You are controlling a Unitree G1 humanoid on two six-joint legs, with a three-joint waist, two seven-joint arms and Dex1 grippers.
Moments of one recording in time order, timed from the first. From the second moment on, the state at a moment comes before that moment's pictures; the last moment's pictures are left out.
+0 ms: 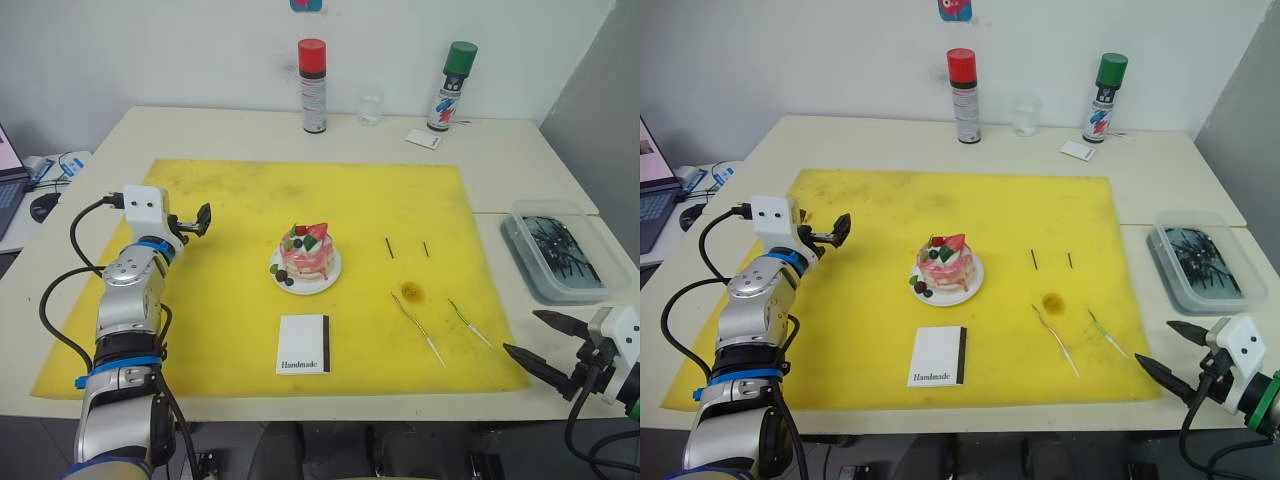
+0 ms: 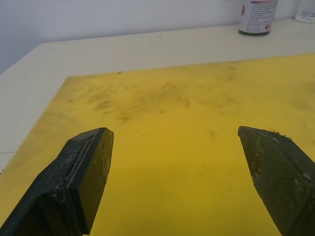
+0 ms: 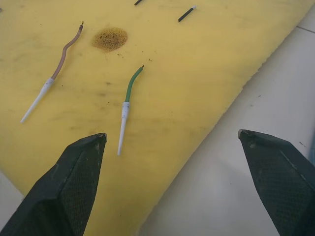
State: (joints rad) left arm -0.57 0.52 0.28 0.50 -0.19 0.15 -0.32; right arm 0.42 -0.74 -0.49 -0.35 0.49 0.30 0.93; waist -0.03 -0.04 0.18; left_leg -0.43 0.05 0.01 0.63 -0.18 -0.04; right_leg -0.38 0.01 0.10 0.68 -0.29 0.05
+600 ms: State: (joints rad) left arm -0.58 0.52 0.28 0.50 -0.20 0.15 -0.32; right arm 0.46 -0.74 -0.49 -0.34 0.49 0.27 0.95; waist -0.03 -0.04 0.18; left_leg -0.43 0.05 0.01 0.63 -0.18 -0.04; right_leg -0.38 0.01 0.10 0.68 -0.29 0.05
